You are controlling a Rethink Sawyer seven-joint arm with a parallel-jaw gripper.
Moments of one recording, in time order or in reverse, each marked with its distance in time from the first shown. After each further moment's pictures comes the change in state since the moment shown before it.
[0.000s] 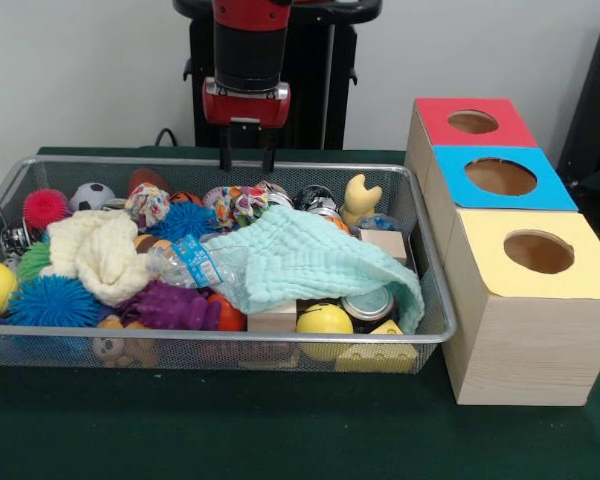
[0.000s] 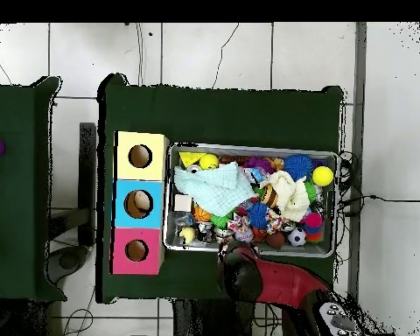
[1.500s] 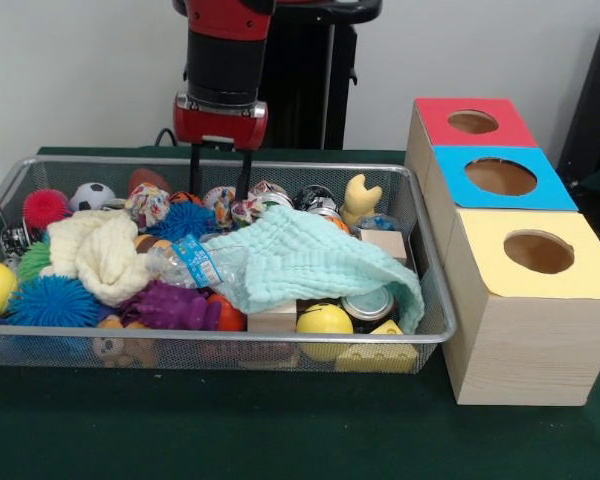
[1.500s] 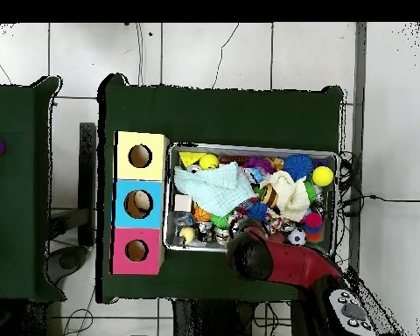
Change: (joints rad) arm -0.003 0.008 0.003 -0.123 0.020 0.001 0.000
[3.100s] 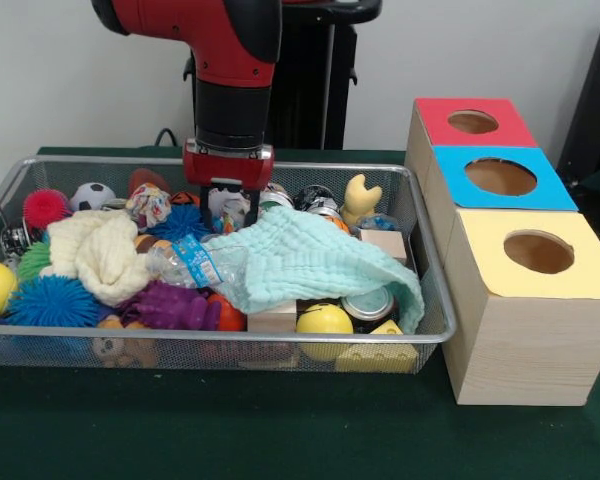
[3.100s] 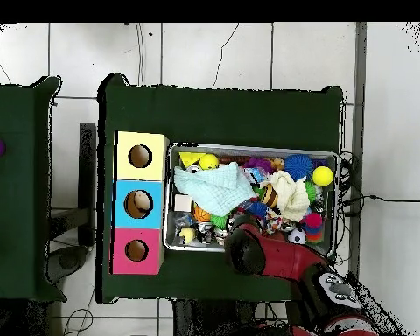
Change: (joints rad) arm 0.004 0.143 0.000 -0.045 0.000 -0.162 0.000
